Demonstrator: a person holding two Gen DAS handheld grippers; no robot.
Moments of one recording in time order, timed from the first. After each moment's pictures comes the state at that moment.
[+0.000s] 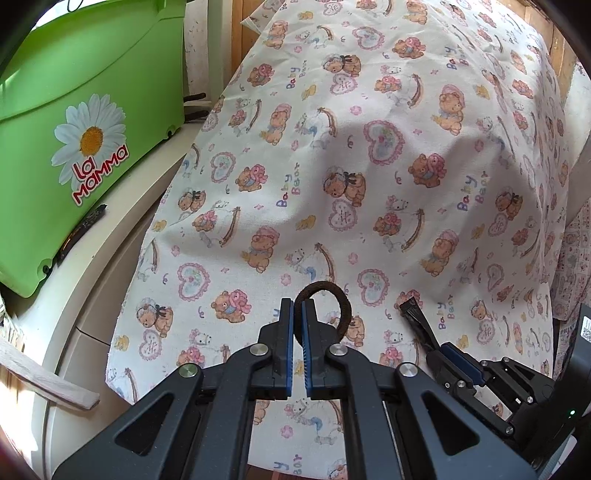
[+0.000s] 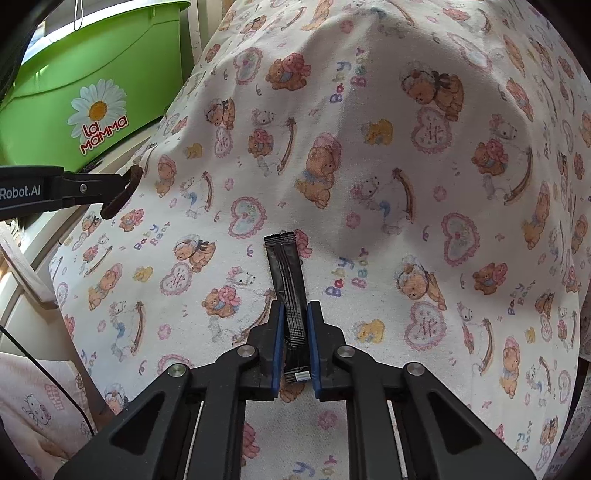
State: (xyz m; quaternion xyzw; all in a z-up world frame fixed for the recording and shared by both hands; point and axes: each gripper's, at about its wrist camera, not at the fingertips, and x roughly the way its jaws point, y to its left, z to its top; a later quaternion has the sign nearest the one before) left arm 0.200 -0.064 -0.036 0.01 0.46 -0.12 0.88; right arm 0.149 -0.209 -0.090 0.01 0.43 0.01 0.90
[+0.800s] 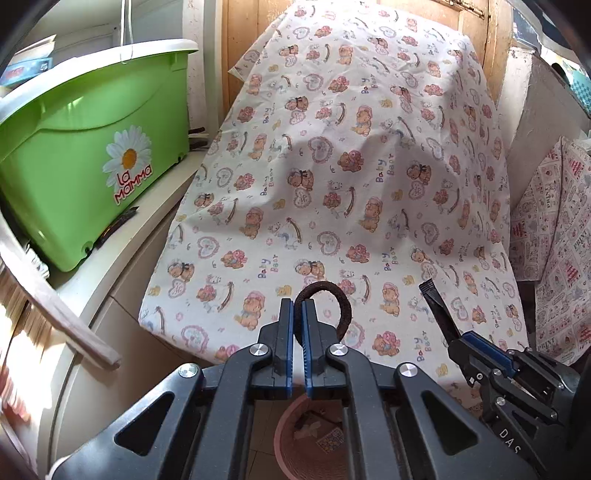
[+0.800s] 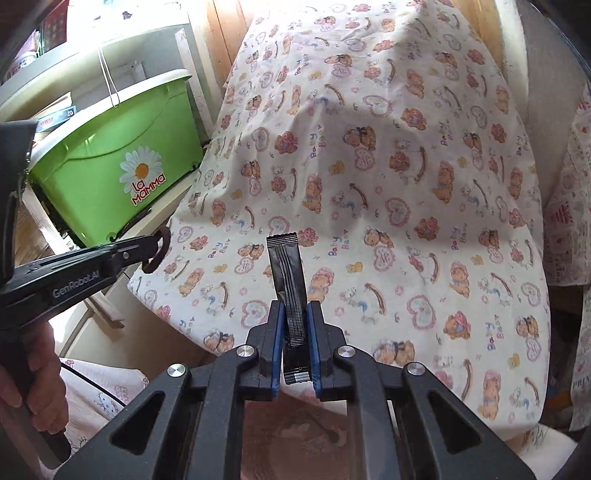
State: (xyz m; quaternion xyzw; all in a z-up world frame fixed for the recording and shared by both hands) left arm 0.072 -0.043 0.006 0.03 0.40 -0.15 0.90; right arm 0.010 -0.207 -0.022 0.10 0.36 0.01 0.93
